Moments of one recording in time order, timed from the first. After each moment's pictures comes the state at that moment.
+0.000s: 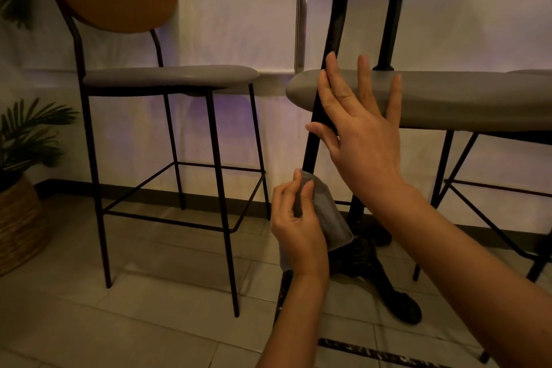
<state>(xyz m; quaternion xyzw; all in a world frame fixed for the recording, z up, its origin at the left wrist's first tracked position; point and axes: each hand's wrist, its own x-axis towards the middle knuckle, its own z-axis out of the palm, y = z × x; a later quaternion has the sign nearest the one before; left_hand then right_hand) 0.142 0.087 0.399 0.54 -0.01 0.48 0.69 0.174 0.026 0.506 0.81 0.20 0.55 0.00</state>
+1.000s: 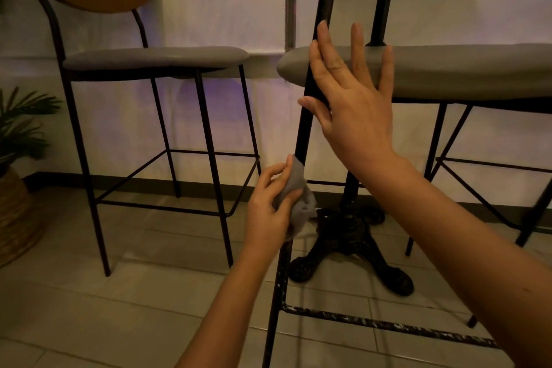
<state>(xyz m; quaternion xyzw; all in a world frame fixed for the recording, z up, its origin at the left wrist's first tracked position) 0.130 0.153 0.385 0.75 -0.16 0.27 0.59 0.172 0.027 0.506 0.81 0.18 0.55 0.01</state>
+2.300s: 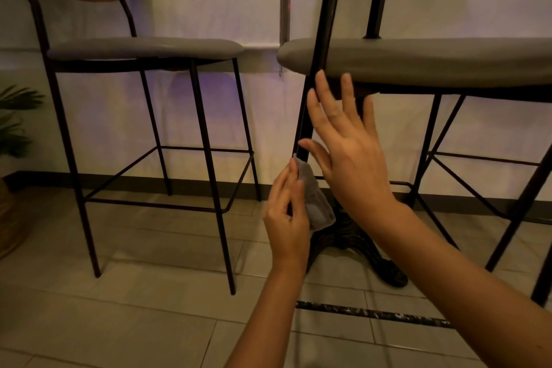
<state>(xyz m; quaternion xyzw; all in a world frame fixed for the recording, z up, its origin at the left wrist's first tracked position) 0.134 0.116 0.353 0.61 -0.11 0.38 0.69 0.158 0.033 0.443 0.80 0.25 0.54 -0.06</state>
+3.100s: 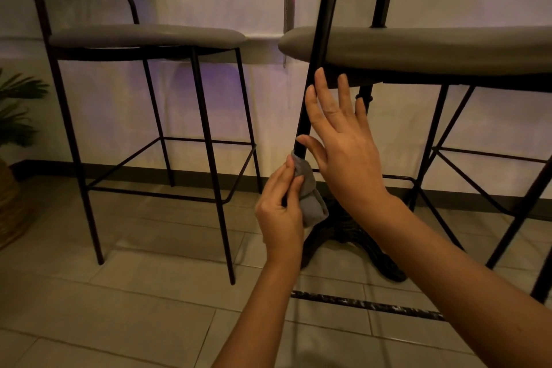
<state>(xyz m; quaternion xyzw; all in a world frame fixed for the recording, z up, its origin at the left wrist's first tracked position) 0.137 0.118 0.344 0.62 -0.07 0.41 0.66 0.167 0.034 0.429 0.81 0.27 0.51 -0.10</state>
